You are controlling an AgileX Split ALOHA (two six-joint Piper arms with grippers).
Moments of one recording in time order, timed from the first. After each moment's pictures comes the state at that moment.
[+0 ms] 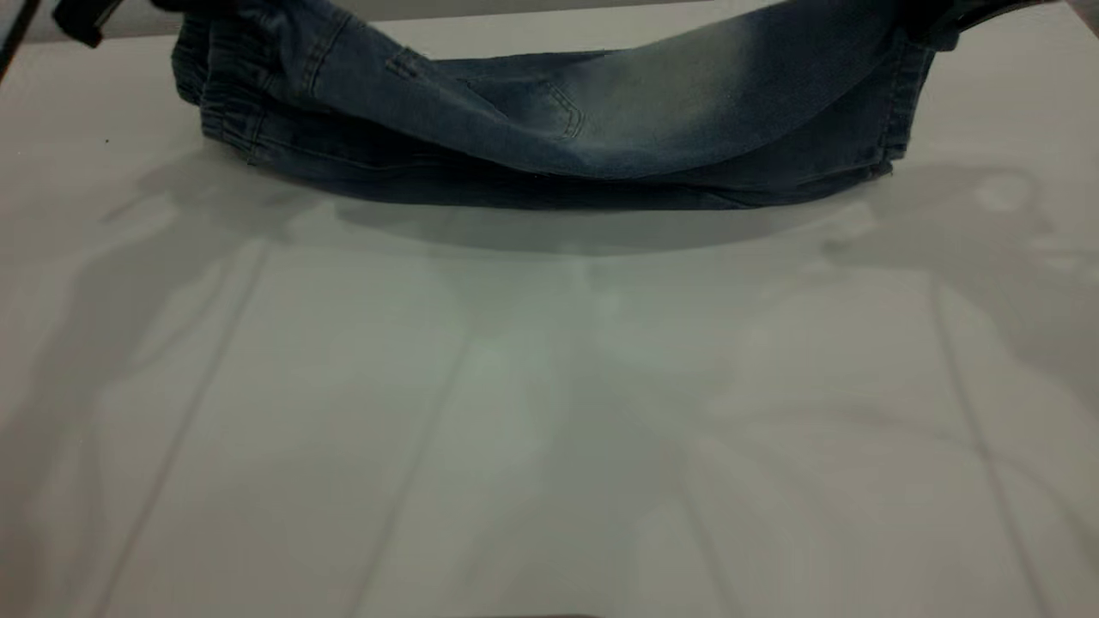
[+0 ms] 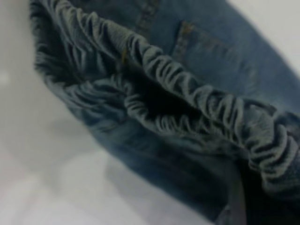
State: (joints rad) left arm -0.07 1.98 -1.32 -0.76 0.37 -0.14; right arm 0.12 1.82 -1.02 0.44 0.24 -0.28
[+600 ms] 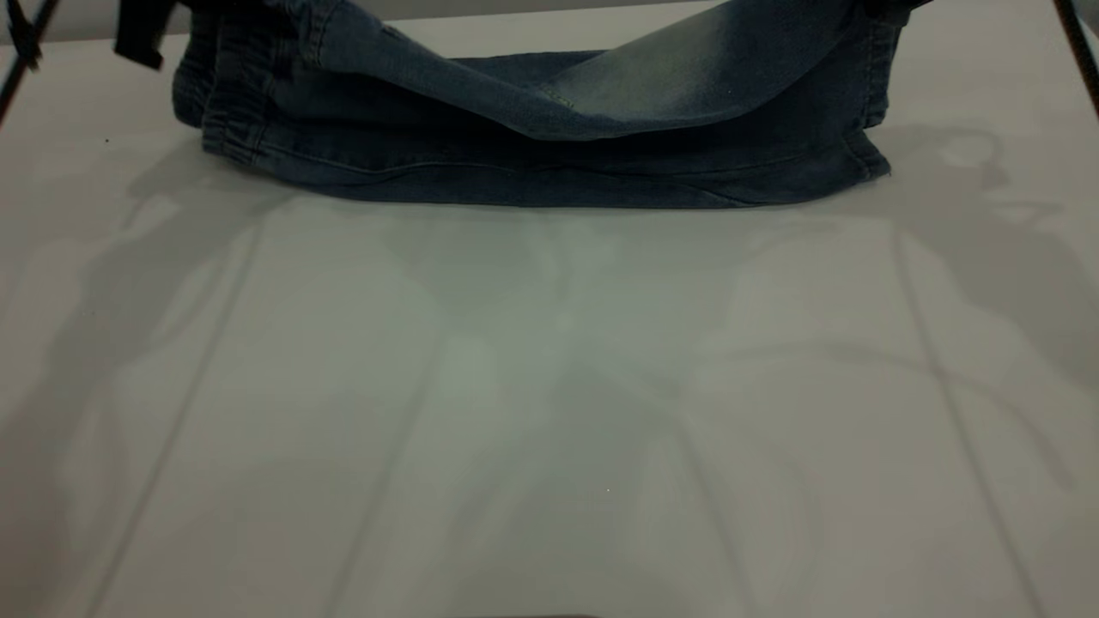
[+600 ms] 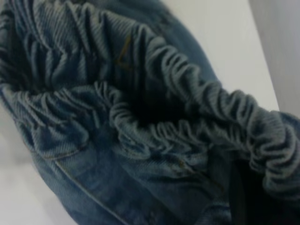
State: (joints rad) left arm -0.07 2.08 -1.32 -1.09 0.18 -0.14; right arm 0.12 1.97 -1.18 0.45 0.19 -0.28
